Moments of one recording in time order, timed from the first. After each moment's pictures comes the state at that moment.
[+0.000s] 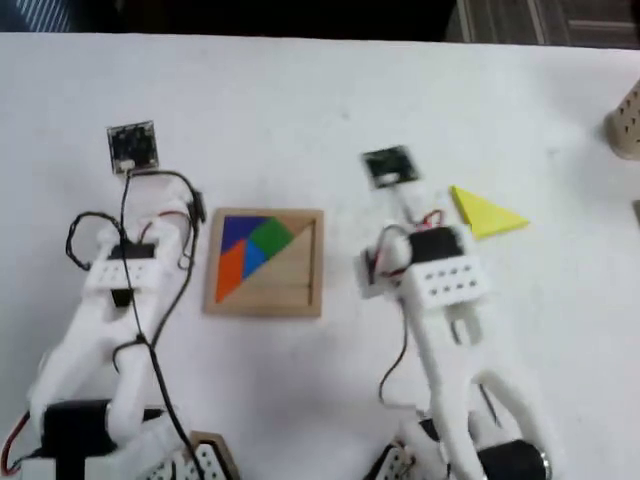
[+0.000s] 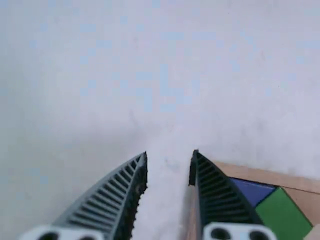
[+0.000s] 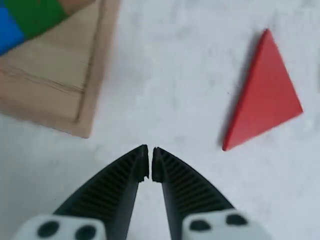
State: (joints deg) left arm -8.3 -15.1 54.2 15.8 8.0; right arm -18.5 -26.7 38.3 70.1 4.3
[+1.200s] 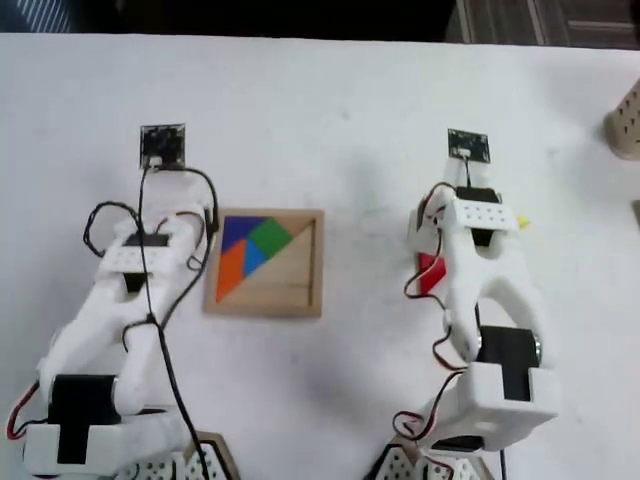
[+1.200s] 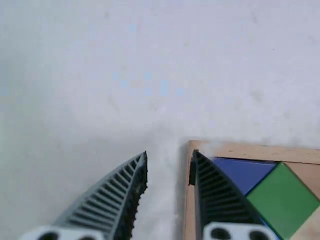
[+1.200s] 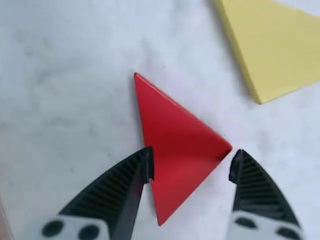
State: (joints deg) left arm -5.6 -8.7 50.6 18.8 3.4; right arm 1.2 6.4 24.4 54.8 -1.4
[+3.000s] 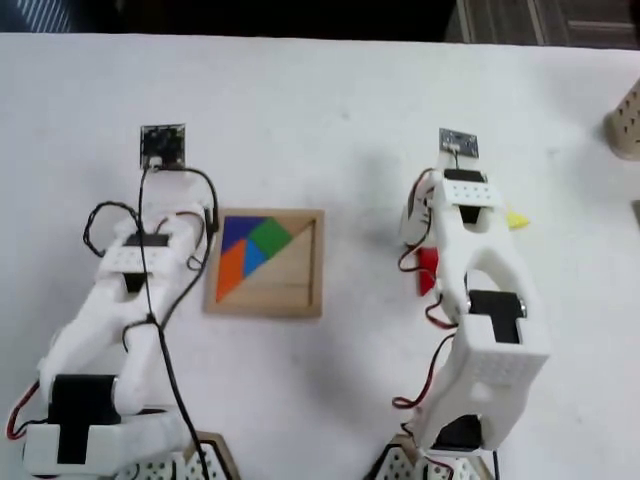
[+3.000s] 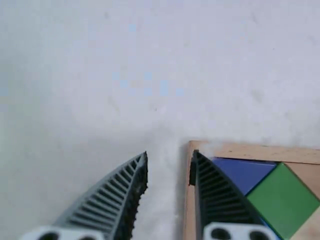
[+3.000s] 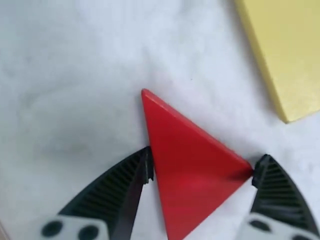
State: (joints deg) left arm -5.6 -8.7 50.6 18.8 3.4; right arm -0.1 21.1 10.0 61.4 -5.2
